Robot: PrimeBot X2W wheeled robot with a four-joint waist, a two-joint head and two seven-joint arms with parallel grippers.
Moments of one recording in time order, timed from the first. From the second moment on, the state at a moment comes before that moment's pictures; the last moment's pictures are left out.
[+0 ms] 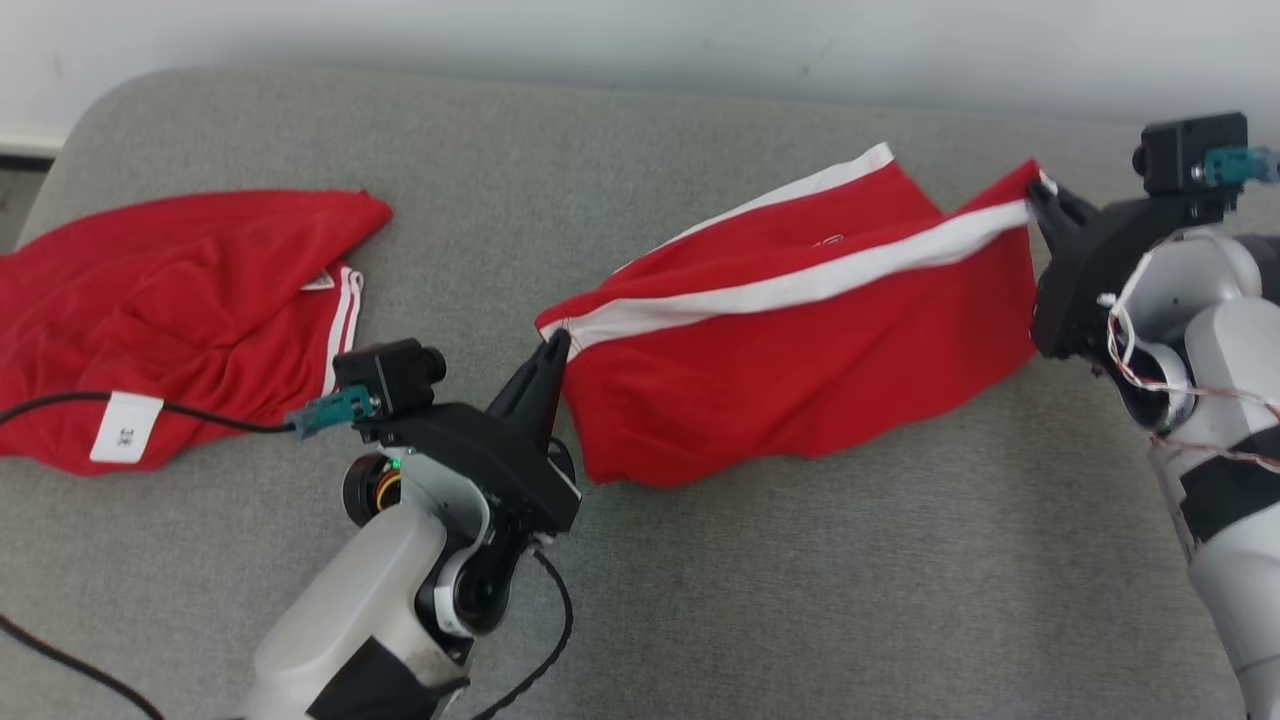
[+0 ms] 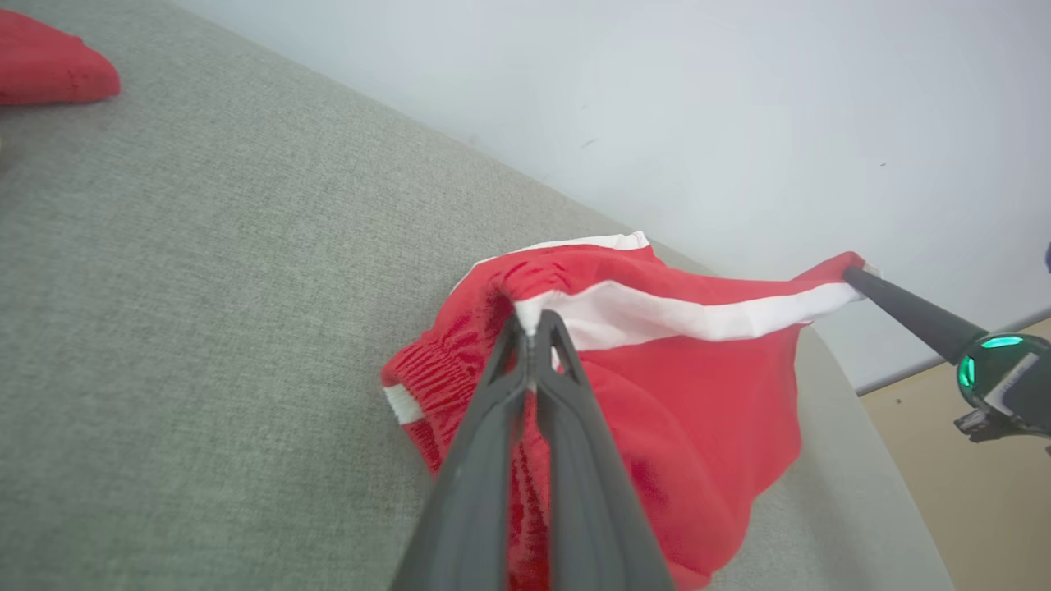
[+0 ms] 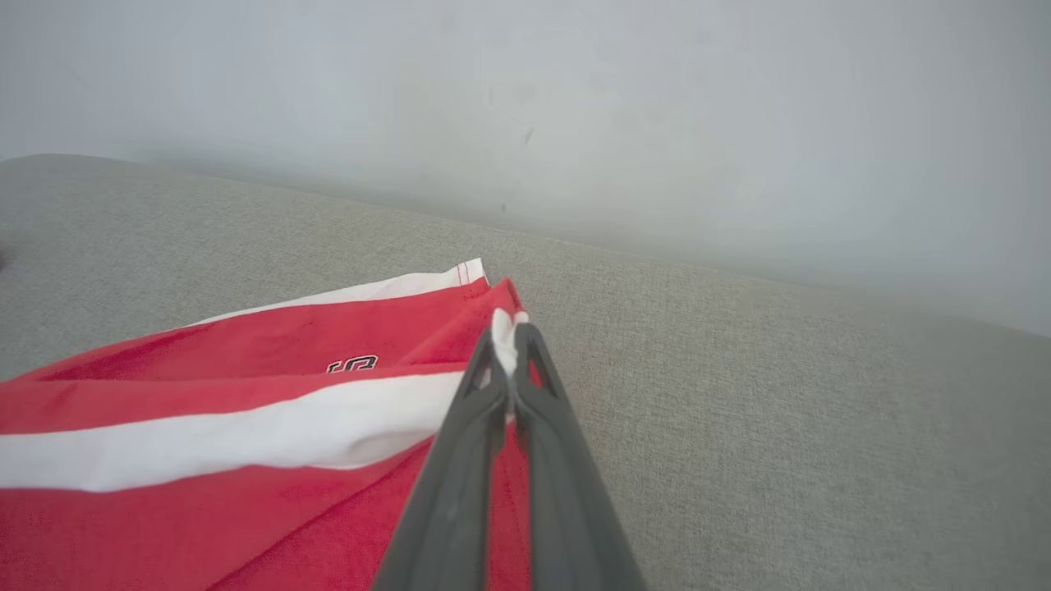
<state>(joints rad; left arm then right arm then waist) -0.66 0.20 -0.67 0.47 -1.11 0.03 -0.07 -0.81 -0.37 0.22 0.61 0.39 0.13 0.34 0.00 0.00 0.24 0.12</state>
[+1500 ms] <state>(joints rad) -0.33 0.18 -0.46 0.18 -0.50 -0.04 -0.26 -1.10 -0.33 -0.02 1.28 0.20 0.13 0.19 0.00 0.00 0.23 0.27</state>
